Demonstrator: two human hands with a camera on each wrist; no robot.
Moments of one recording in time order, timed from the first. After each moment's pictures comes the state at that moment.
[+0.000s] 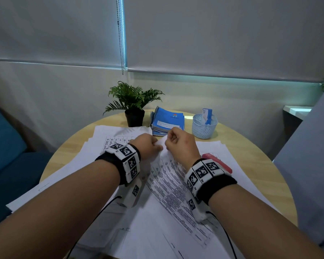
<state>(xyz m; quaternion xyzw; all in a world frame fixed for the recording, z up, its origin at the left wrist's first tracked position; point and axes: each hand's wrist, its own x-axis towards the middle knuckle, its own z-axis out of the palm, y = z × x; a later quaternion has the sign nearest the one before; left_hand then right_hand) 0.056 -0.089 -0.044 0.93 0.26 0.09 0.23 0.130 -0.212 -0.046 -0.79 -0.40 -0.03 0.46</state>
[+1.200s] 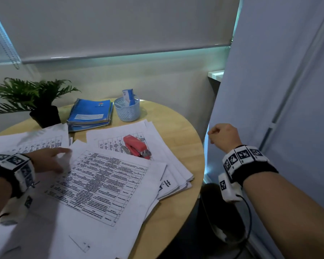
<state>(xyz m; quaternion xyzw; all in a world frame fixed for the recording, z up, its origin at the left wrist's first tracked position) 0.074 -0.061 -0.079 0.94 0.28 -0.16 0.08 0.287 -0.531 -0.092 -0.91 -0.09 -0.08 0.38</state>
